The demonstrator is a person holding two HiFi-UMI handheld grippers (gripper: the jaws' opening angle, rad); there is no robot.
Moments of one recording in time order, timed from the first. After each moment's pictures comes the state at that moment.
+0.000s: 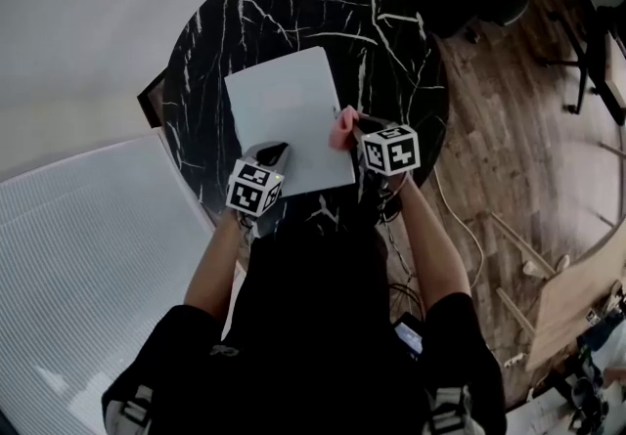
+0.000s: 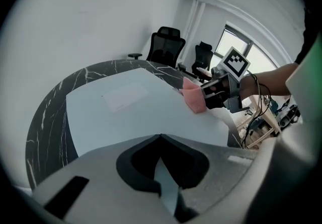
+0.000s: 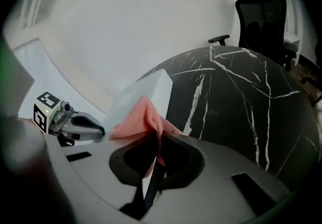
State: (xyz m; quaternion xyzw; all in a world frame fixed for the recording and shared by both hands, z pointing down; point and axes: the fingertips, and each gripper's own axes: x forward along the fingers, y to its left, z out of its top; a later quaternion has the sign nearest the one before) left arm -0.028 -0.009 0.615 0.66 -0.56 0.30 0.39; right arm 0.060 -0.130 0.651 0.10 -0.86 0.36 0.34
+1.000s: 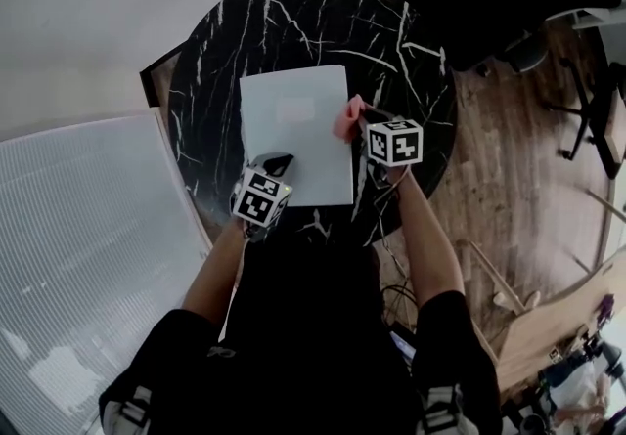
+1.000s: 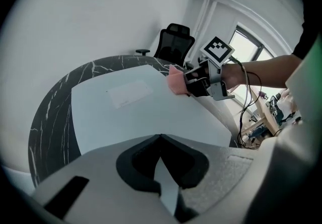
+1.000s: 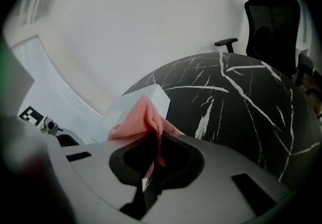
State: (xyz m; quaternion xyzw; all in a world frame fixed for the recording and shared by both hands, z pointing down) left arm -0.029 -0.012 0.616 0.63 -0.58 0.29 0.43; right arm 0.006 -0.190 0.651 0.10 -0.87 0.33 0.35
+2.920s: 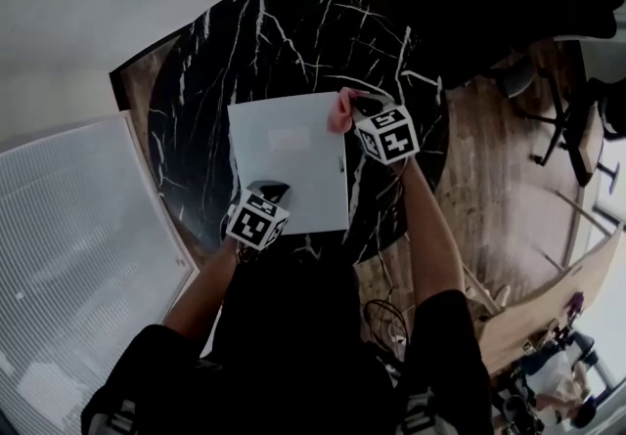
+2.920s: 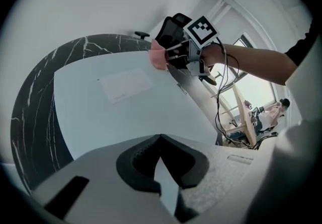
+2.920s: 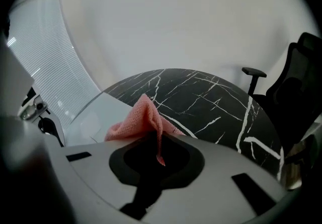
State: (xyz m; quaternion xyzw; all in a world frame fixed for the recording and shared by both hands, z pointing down) left arm -0.034 -0.018 0.614 0.63 -0.50 0.26 0.54; right arm -0.070 -0.253 0.635 0.03 -0.89 0.15 0.44
